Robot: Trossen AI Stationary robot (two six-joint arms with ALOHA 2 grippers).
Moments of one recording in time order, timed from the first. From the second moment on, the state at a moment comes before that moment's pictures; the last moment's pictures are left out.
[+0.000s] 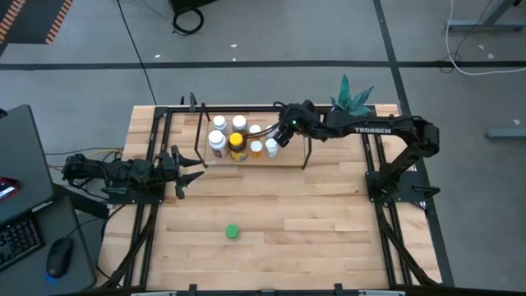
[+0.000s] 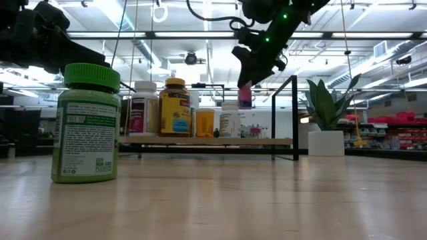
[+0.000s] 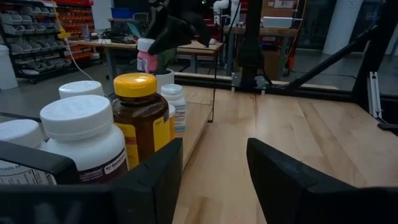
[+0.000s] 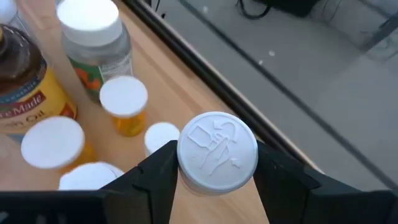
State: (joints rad) left arm -0.20 0.02 0.07 -0.11 -0.46 -0.07; right arm -0.29 1.57 1.23 -0.42 0.47 0.21
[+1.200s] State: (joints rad) left arm -0.20 0.02 0.07 -0.11 -0.46 -0.07; right arm -0.34 1.82 1.49 -0.78 0.39 0.27
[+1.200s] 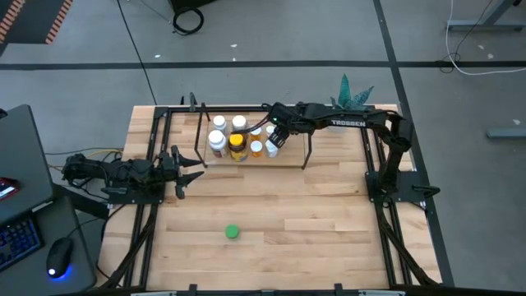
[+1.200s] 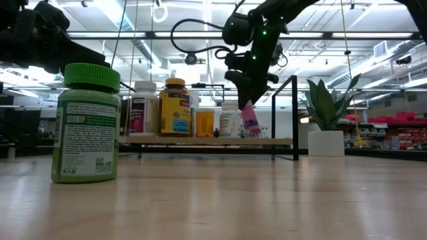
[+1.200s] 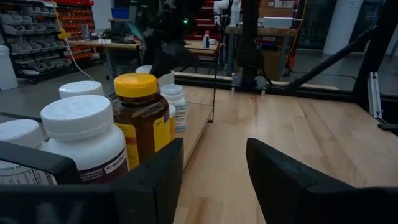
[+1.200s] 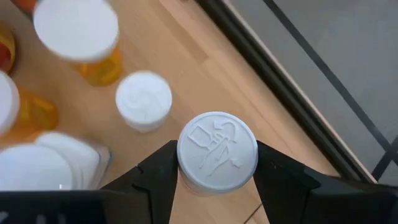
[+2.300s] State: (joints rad) left arm -0.20 0.02 0.07 -0.11 -0.46 -0.07; right arm -0.42 1.82 1.49 -0.80 0.12 -0.20
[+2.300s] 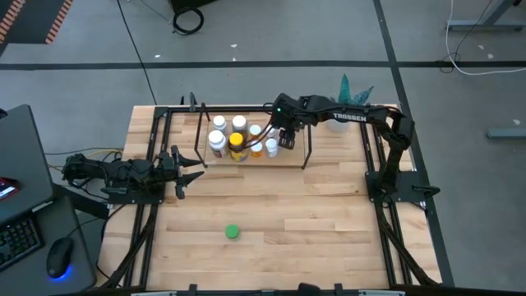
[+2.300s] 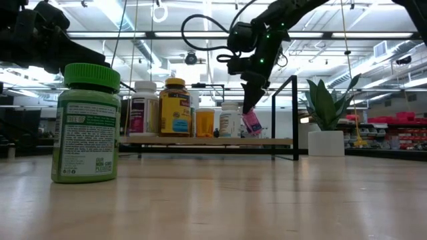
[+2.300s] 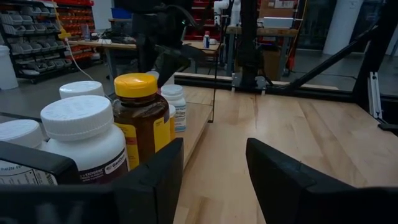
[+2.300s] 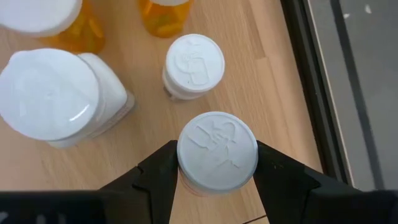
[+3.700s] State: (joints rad) left arm -0.20 0.02 0.07 -0.11 -0.46 -0.07; right arm -0.45 1.81 1.49 -0.84 0.14 -0.15
